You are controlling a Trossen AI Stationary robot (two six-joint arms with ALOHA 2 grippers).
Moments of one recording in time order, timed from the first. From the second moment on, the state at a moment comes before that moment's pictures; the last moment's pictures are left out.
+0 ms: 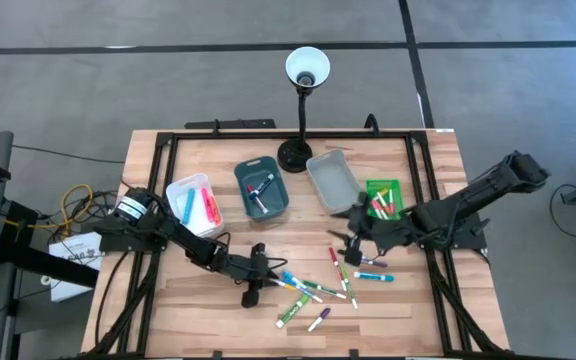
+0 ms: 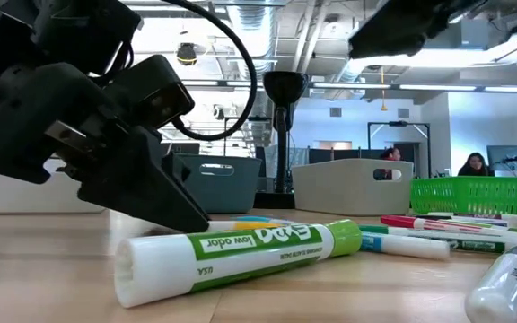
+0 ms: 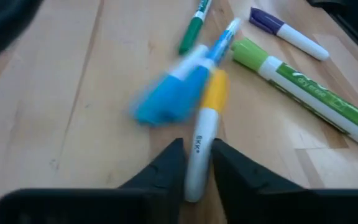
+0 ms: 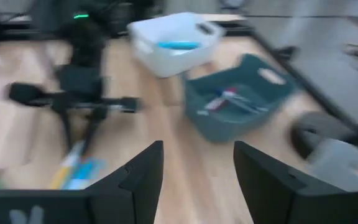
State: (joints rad) left arm -0.46 1.97 0.61 0.75 -0.17 -0.29; right arm 0.41 1.19 0.76 -0.13 0.60 0.20
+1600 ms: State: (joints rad) left arm -0.48 1.67 0.60 0.63 -0.52 -0.09; right arm 0.32 1.75 0.75 0.58 0.17 0.00
